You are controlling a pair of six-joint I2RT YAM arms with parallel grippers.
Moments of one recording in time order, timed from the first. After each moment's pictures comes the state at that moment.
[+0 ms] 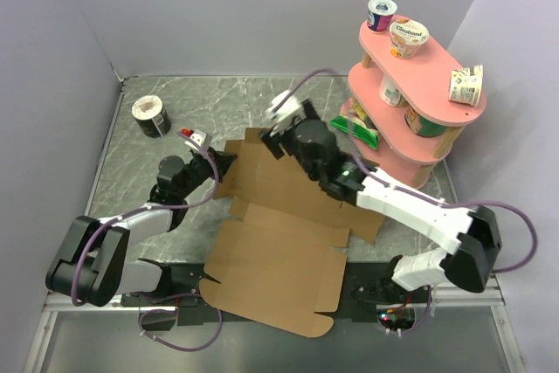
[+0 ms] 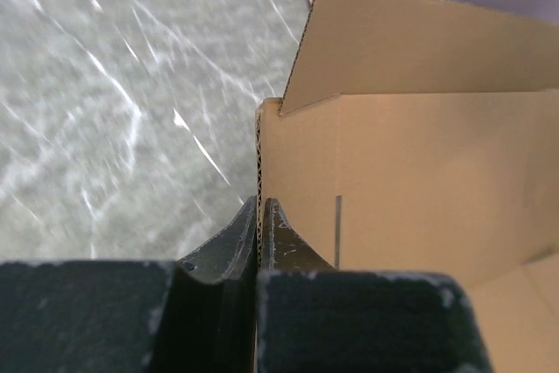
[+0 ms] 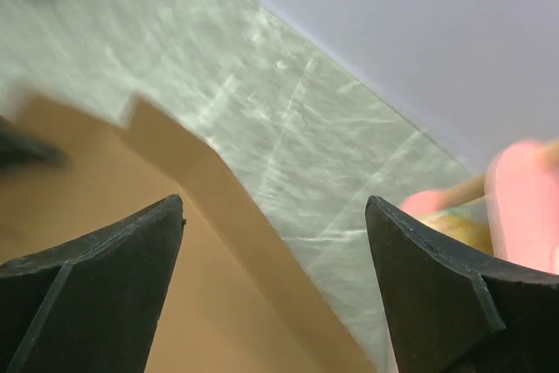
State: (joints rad) left arm -0.29 1.29 0.38 0.86 0.42 -0.27; right arm 0.91 1.37 1.14 0.01 0.48 -0.33
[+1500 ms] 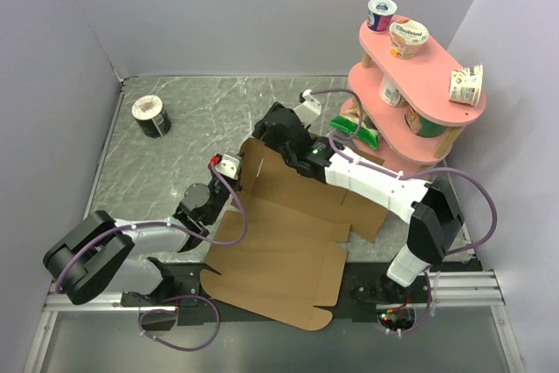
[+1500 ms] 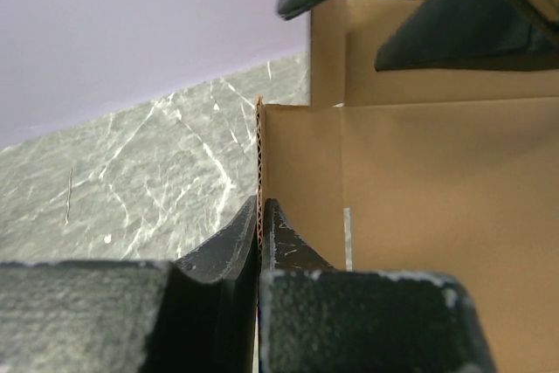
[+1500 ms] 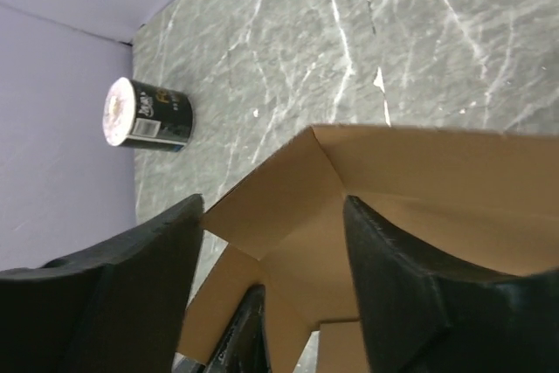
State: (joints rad) left arm -0.75 1.30 0.31 1.16 -0.31 0.16; right arm 0.86 1.62 1.37 -0.27 0.56 1.05
